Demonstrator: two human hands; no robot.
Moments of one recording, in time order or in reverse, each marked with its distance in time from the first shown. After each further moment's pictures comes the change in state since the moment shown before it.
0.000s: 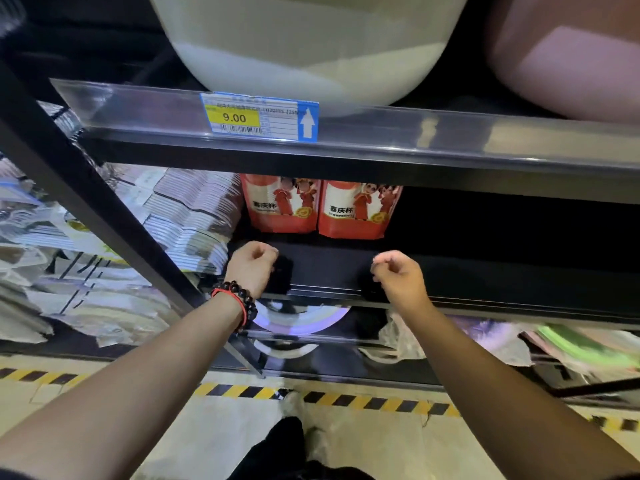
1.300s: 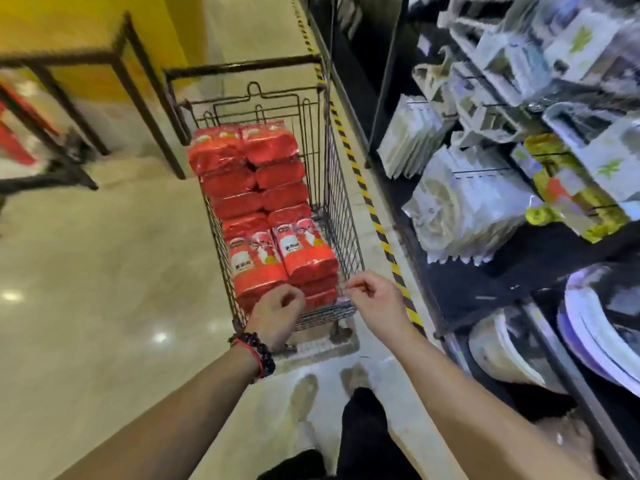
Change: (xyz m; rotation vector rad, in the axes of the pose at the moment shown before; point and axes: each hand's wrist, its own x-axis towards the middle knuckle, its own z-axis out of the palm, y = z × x) left_hand -0.607 -0.289 -0.209 -0.225 0.903 -0.487; right_hand -0.540 0.008 0.220 -0.314 -1.394 -0.459
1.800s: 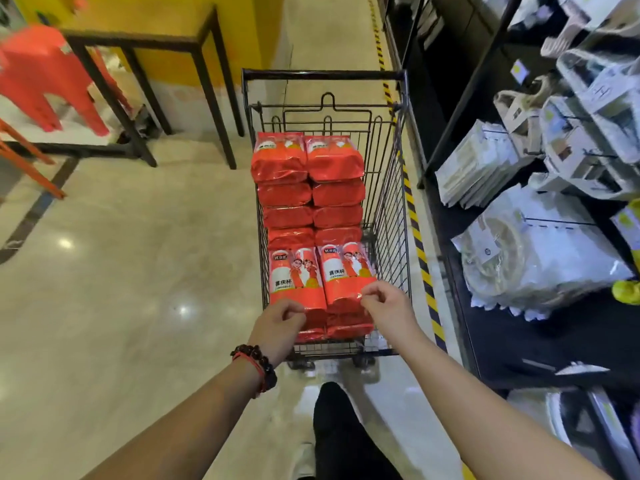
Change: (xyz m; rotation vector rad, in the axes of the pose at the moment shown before) left_hand 0.057 -0.029 -0.057 -0.131 0.132 -0.214; right_hand 0.109 -0.020 0.063 -0.081 -0.177 0.055
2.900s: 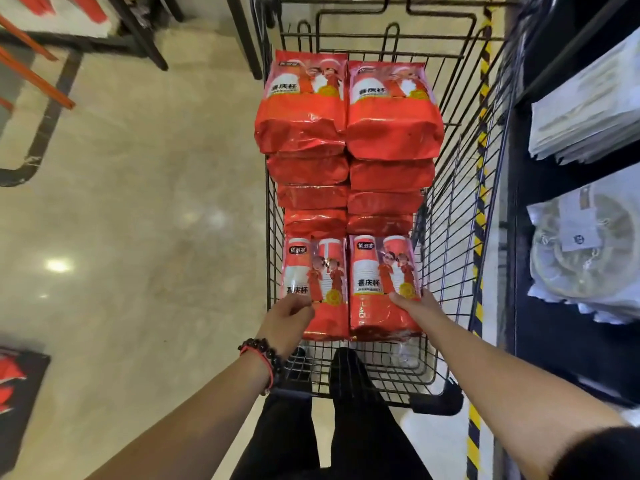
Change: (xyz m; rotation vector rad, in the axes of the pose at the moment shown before) left_hand 0.159 -0.030 0.009 -0.121 -0.013 -0.400; right_hand 0.210 0.118 0.040 0.158 -0.241 0.669
